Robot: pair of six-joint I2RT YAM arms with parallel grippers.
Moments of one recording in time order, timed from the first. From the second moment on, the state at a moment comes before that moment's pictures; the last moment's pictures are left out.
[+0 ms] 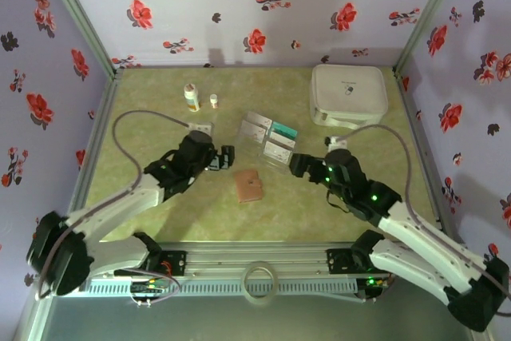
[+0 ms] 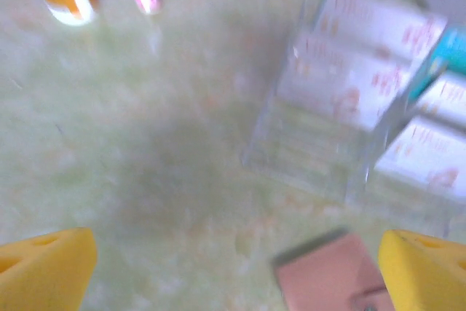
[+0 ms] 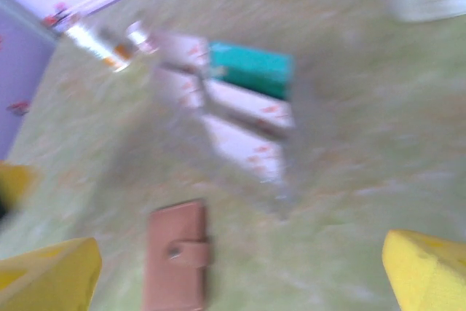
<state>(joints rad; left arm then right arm) -0.72 1.11 0.74 -0.26 -0.33 -0.44 0.73 0.73 0.60 -0.44 0.26 0.72</state>
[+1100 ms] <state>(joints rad) -0.10 1.22 0.38 0.39 -0.41 0.02 0.22 1.29 0.39 0.27 0.91 0.31</state>
